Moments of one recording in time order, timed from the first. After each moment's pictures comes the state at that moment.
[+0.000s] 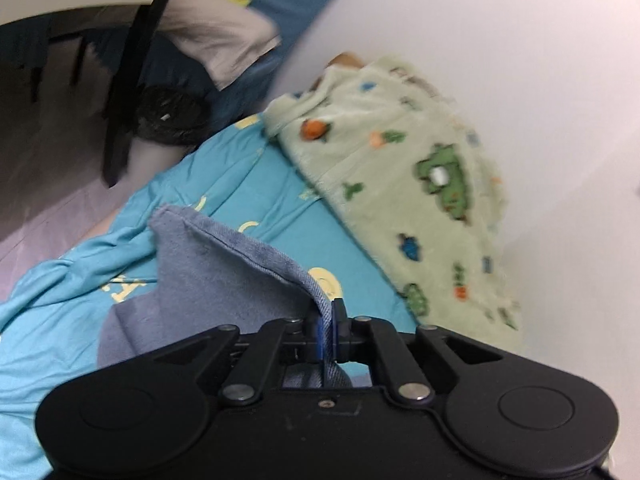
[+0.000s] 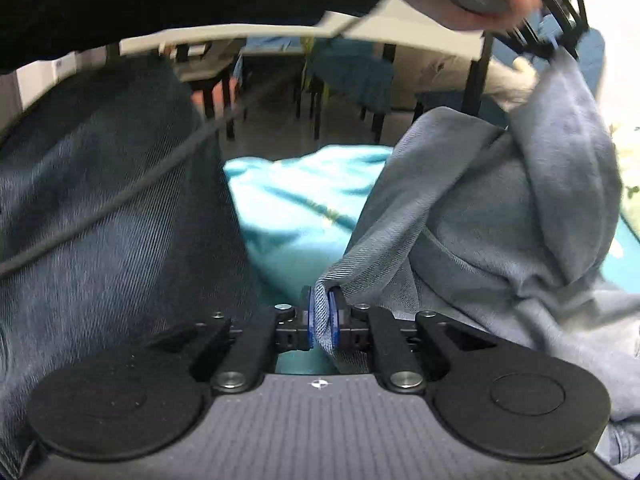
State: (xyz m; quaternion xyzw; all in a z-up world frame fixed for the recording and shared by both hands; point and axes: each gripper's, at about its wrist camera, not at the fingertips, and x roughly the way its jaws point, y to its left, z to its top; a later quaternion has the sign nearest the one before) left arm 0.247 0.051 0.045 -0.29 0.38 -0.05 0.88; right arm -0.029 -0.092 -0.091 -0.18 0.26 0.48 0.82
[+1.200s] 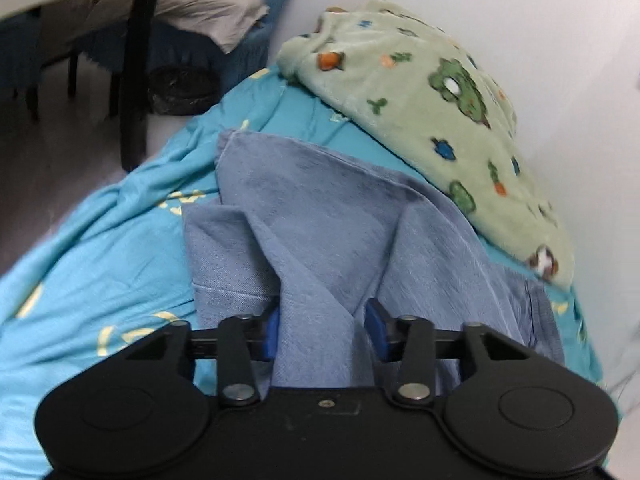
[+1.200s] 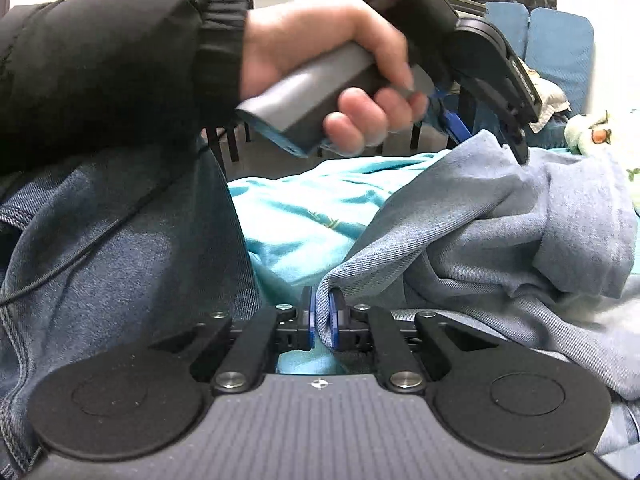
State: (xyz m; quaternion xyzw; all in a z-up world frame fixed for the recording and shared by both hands) left arm 0.150 0.071 -0.043 -0.19 0.39 -0.09 0.89; right arm -0.015 -0.102 -0.092 -0.14 0.27 0.49 0.82
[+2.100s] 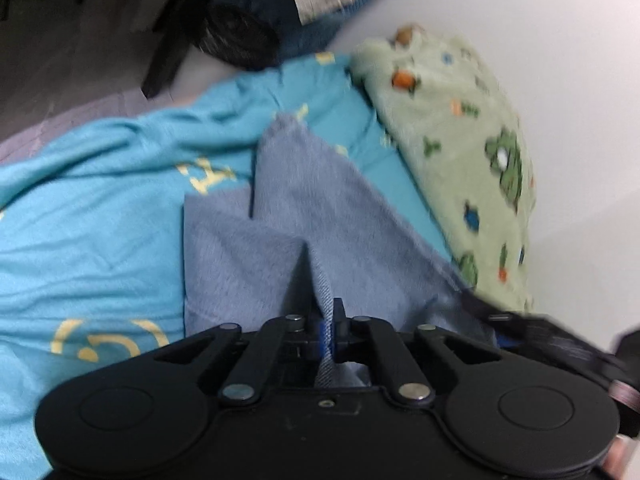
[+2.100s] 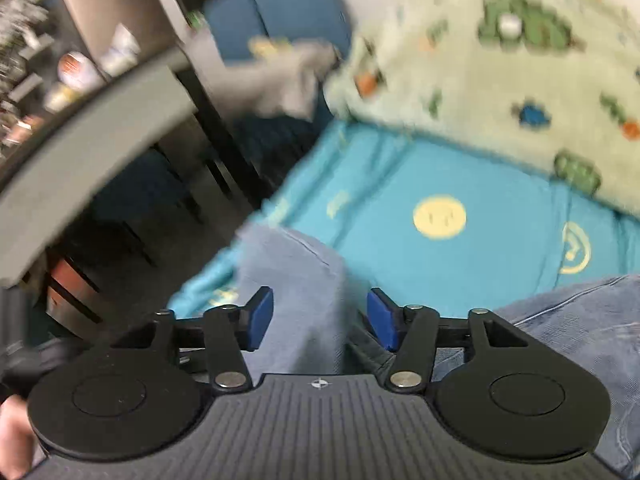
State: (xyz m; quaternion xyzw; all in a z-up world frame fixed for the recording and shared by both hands) left arm 0.190 0.124 -0.073 -0.38 0.39 -0.05 0.83; right arm 0.288 -0.133 -0.042 0.10 0.40 0.22 0.88
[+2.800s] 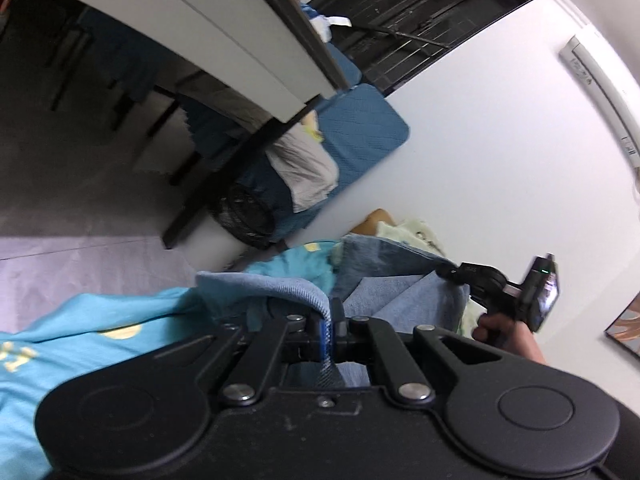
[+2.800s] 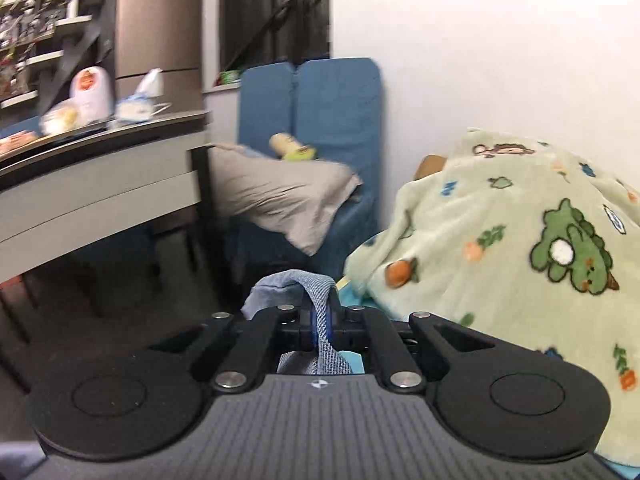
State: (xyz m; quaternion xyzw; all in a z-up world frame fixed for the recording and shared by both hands) left arm 0.029 0.213 -0.001 -0.42 0.16 0.01 0.89; right arm 0.372 -0.036 0.070 -0.03 0.21 0.20 0.96
